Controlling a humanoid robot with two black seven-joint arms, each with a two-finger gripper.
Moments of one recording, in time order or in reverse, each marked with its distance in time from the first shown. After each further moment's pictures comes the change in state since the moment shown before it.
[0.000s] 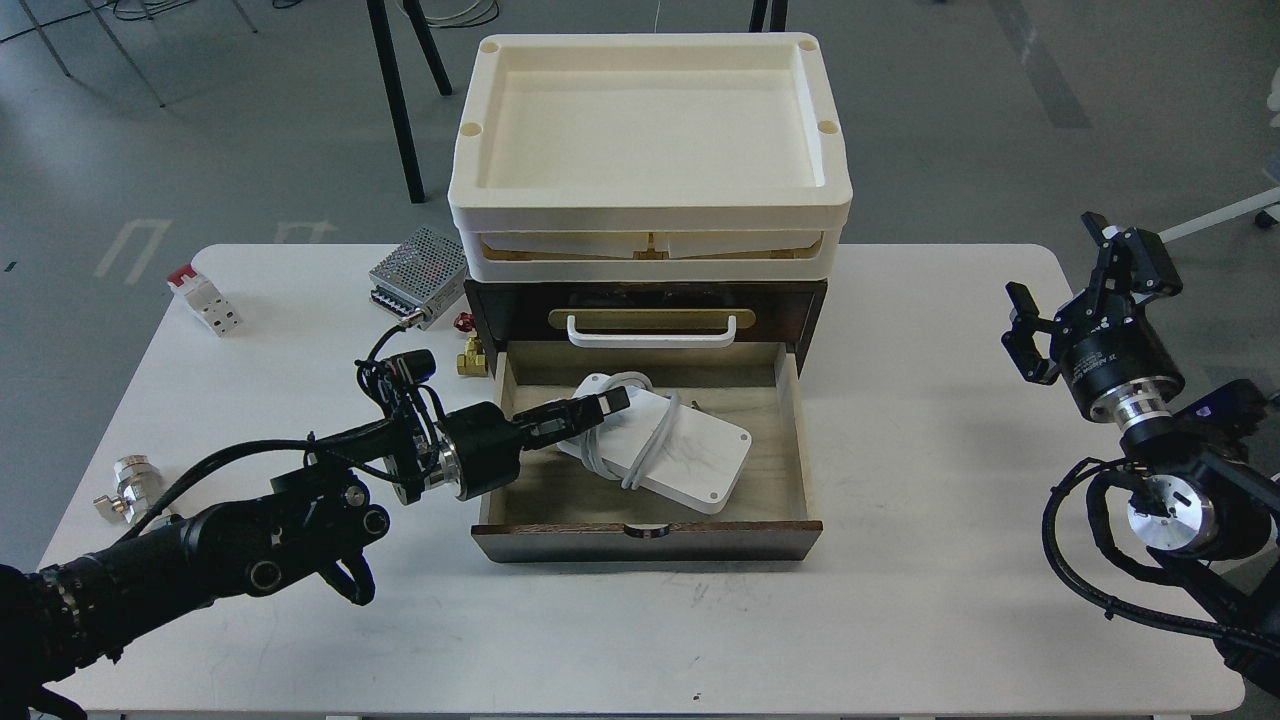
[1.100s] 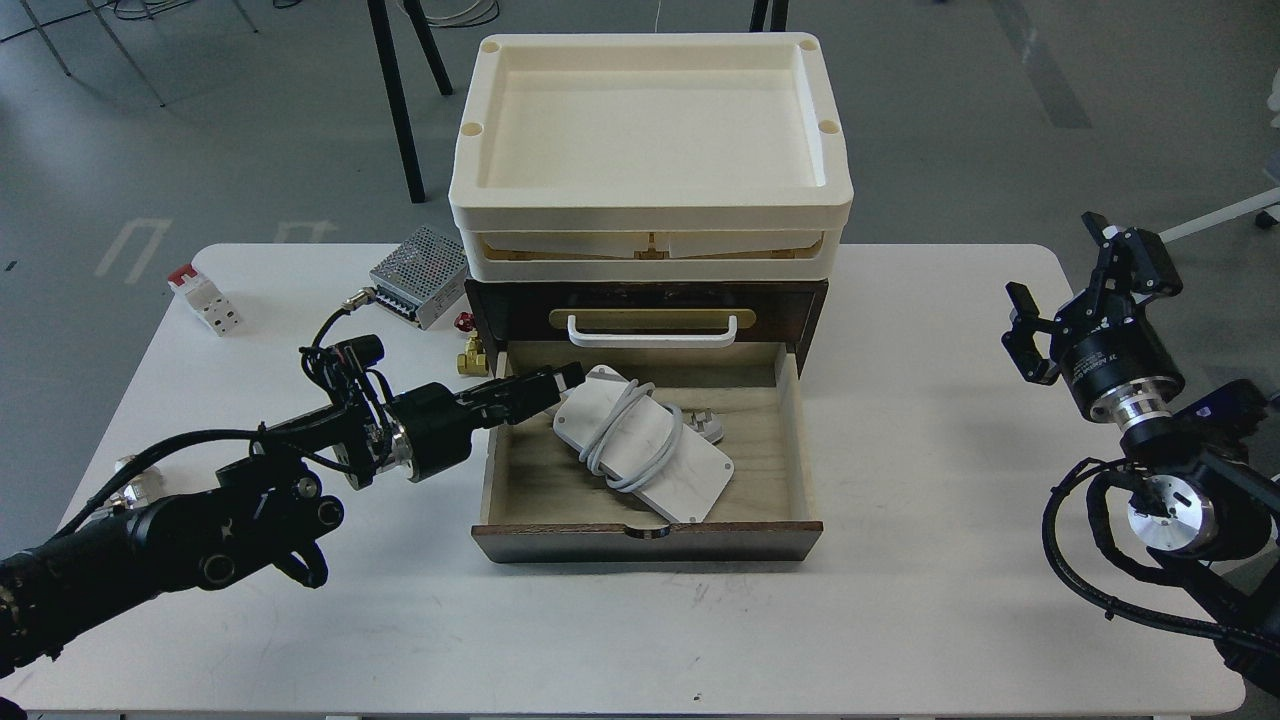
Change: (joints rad) left arm -0.002 0.133 -0.006 -0.066 0.042 0.073 0.000; right arm 0.000 0.000 0.000 -0.001 0.000 0.000 0.000
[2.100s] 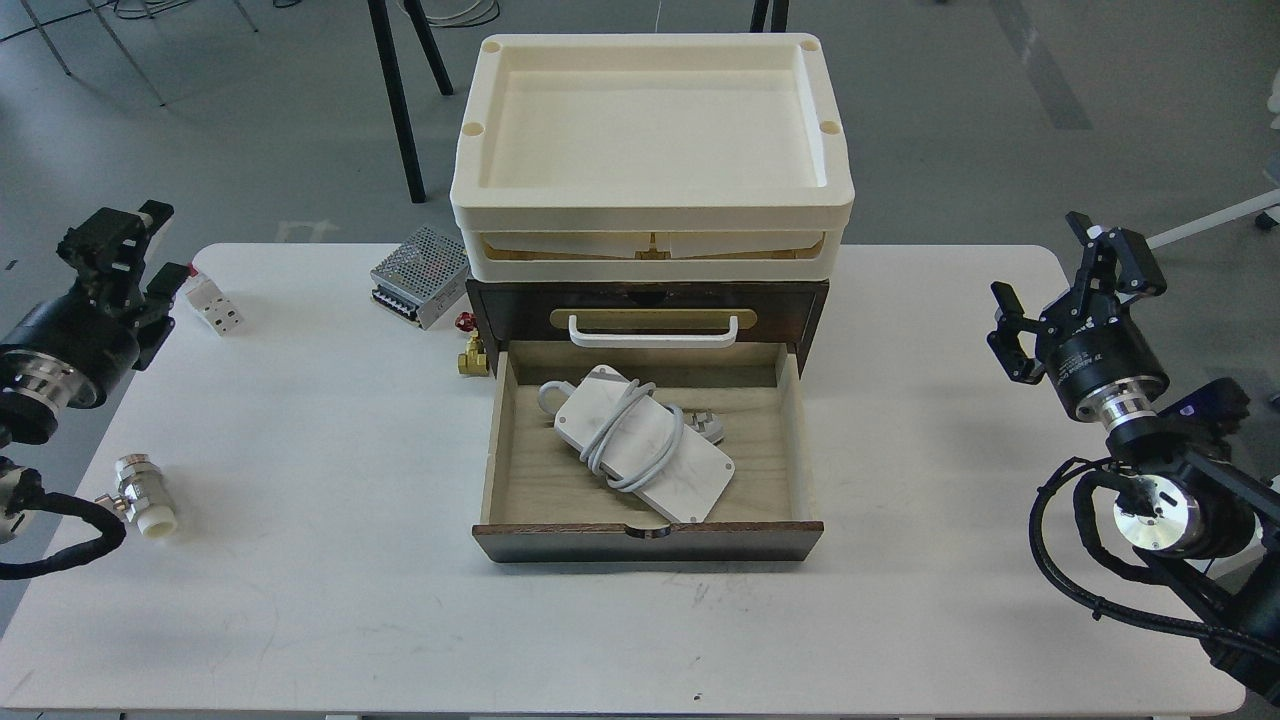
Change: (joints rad) left arm 0.139 0.368 -0.235 0.029 -0.981 -0.034 0.000; right arm 0.004 0.021 -0.001 0.005 -0.008 0.003 0.000
